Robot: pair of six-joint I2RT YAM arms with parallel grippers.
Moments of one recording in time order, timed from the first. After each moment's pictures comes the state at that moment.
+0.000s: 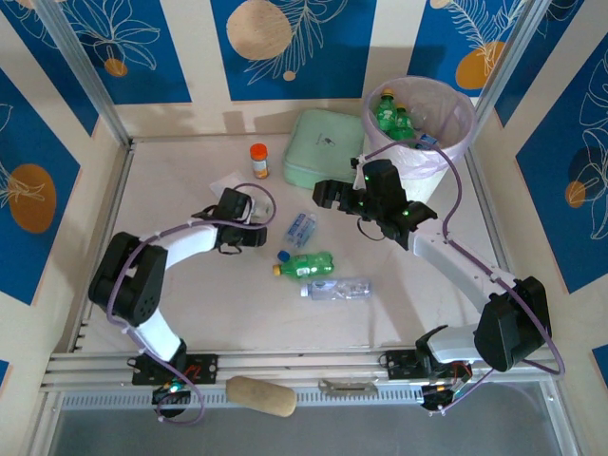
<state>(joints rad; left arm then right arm) -0.42 1.64 0.92 -0.28 0.06 -0.28 0.50 1.34 1.05 -0.26 -0.17 0.59</state>
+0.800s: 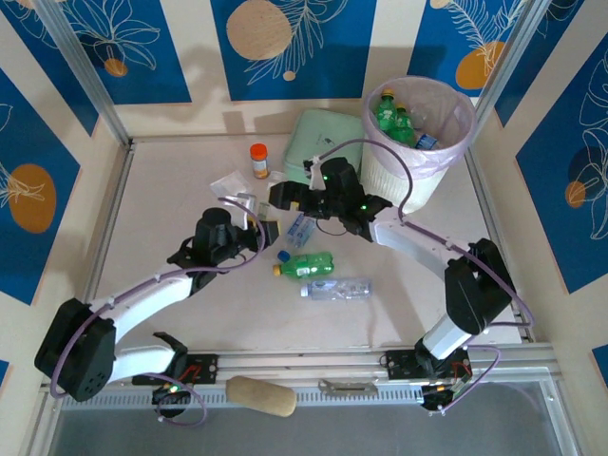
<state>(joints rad) -0.56 1.20 0.61 0.23 0.16 -0.40 0.66 1.60 1.18 -0.06 -0.39 0.78</state>
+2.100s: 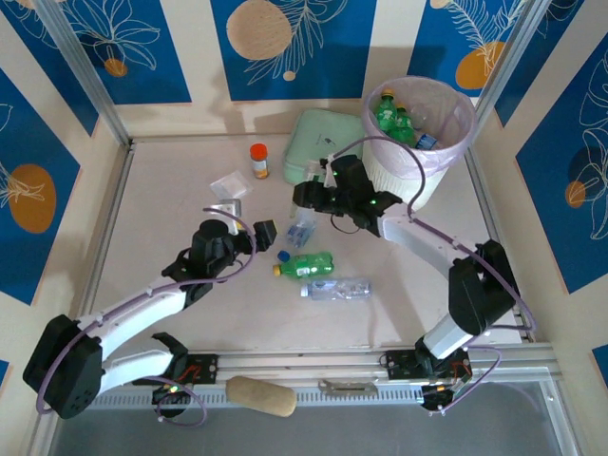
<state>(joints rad) -0.61 1.09 0.53 0.18 -0.13 -0.55 0.58 1.56 1.18 -0.21 -0.22 0.64</state>
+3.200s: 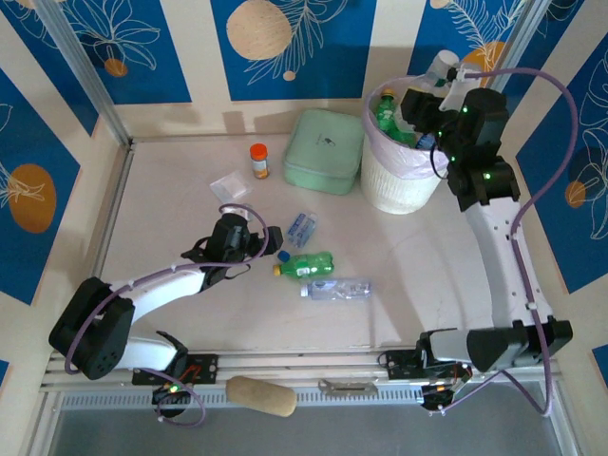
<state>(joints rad) -0.59 1.33 0.62 0.08 -0.04 -0.63 0.10 1.32 1.61 -0.40 -0.06 0.26</state>
